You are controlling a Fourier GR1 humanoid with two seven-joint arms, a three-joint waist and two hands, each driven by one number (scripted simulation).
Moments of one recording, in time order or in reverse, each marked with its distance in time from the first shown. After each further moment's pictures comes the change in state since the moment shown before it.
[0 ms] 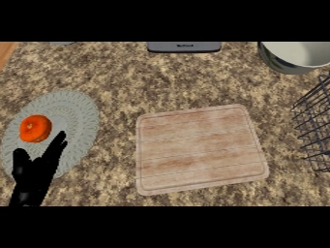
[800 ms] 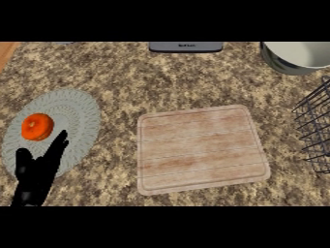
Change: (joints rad) left arm -0.002 -0.020 0.003 -0.012 -0.029 0.000 0.009; right arm 0.129 -0.056 -0.092 0.352 0.081 -0.023 -0.361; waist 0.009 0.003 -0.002
